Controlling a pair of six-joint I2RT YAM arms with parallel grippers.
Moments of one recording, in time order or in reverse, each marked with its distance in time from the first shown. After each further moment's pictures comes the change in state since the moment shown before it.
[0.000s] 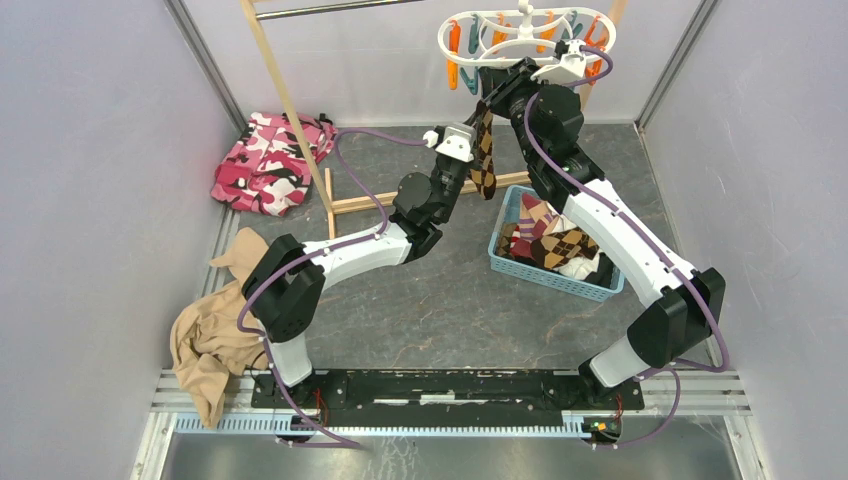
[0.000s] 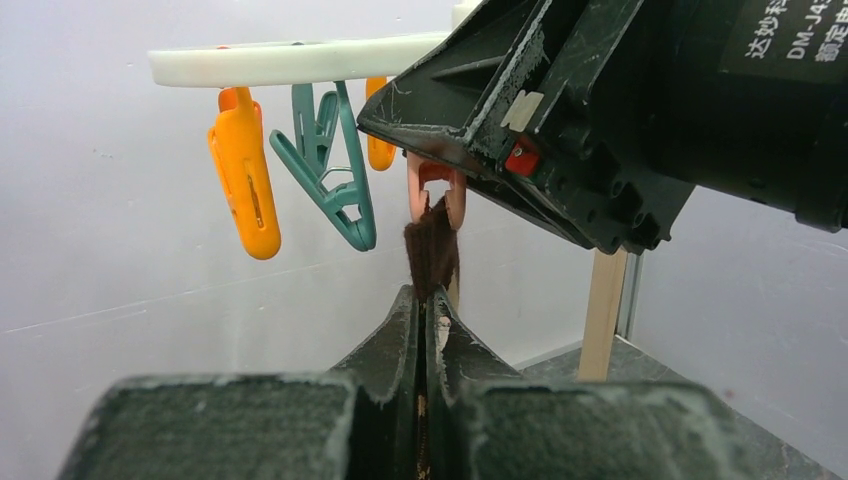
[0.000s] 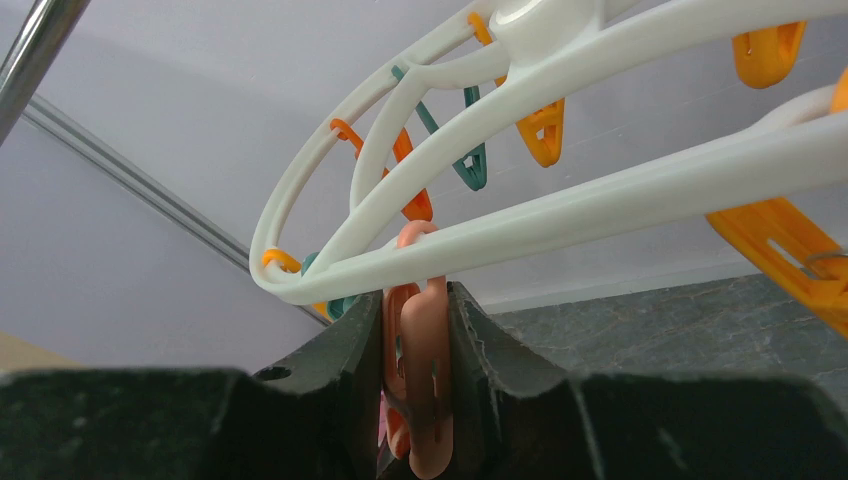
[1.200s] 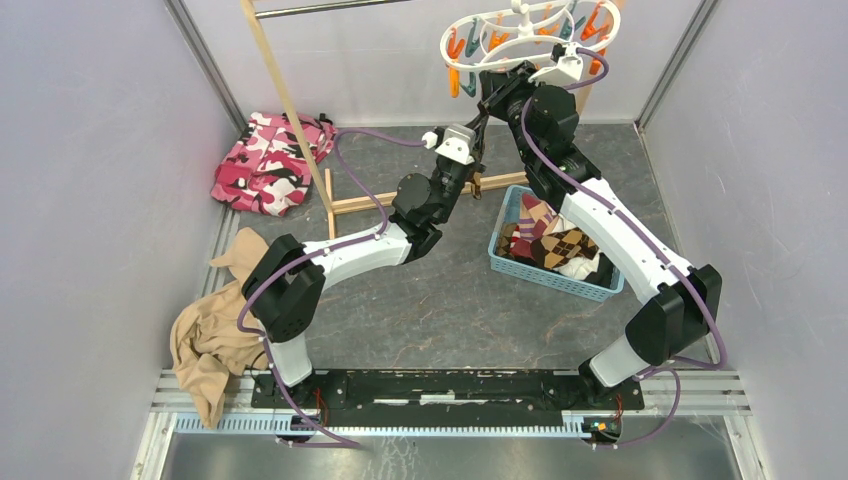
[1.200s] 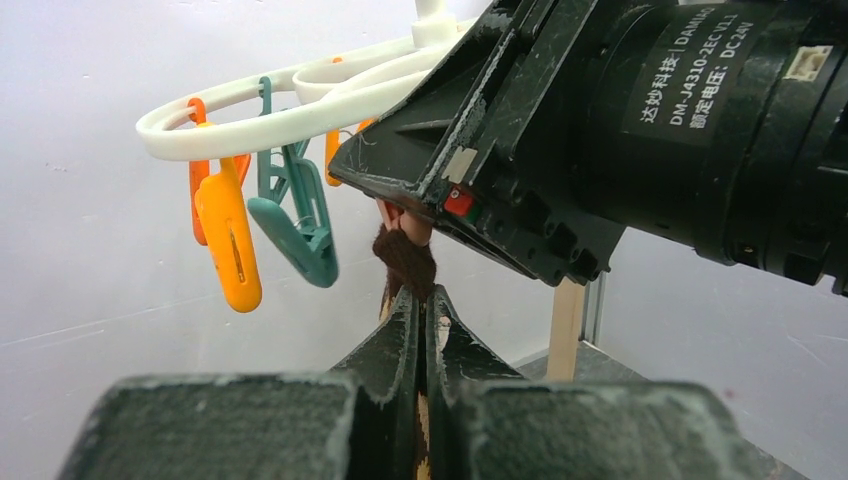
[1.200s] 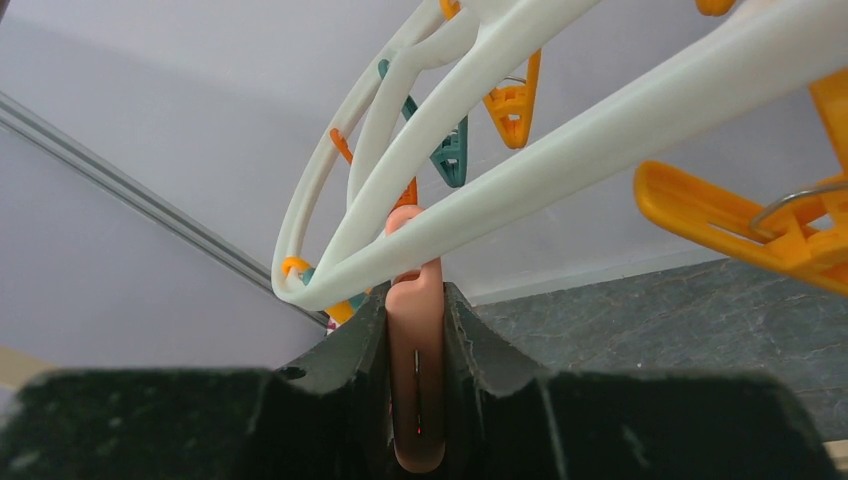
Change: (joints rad) left arm 0.000 0.000 -0.003 0.018 0.065 -0.039; right arm 0.003 0.014 0.000 -0.018 0.022 0.024
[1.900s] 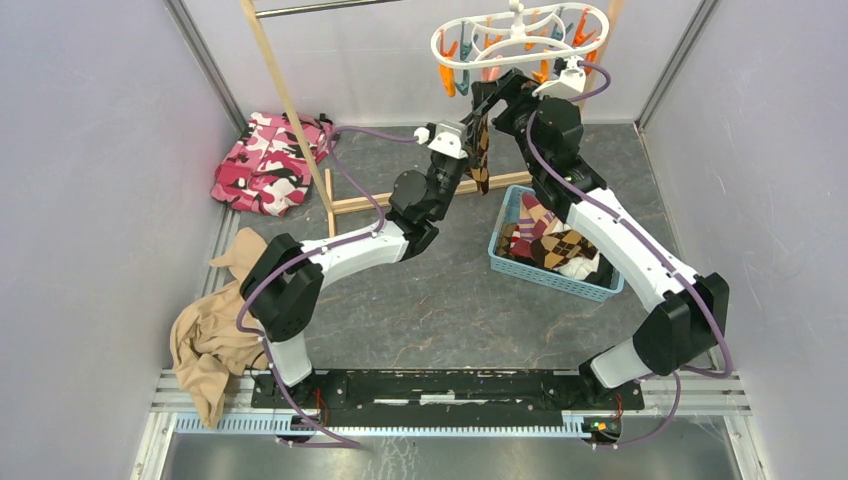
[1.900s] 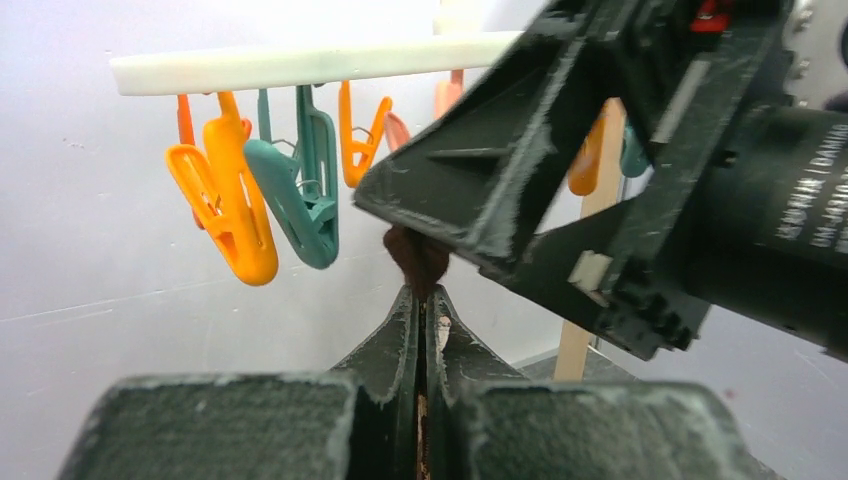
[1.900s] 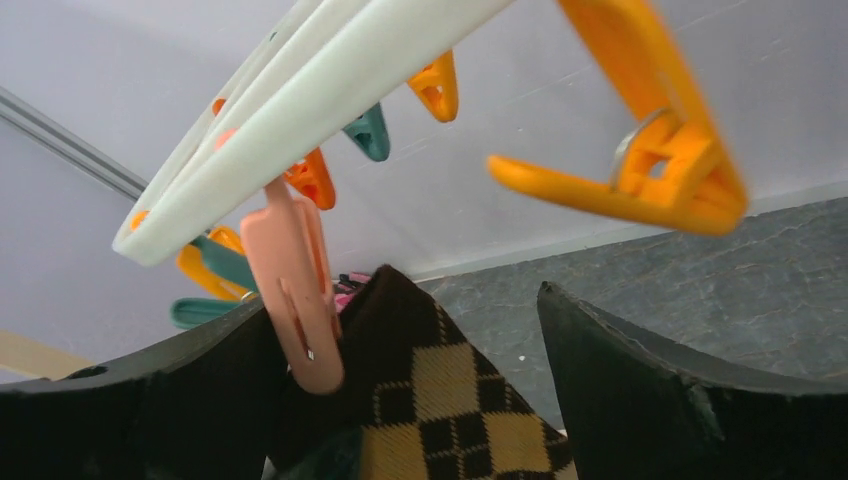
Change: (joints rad) left arm 0.025 -0.003 -0.005 -0.008 -0.025 -0.045; right arm -0.020 -0.050 -0.106 0.000 -0.027 -0.022
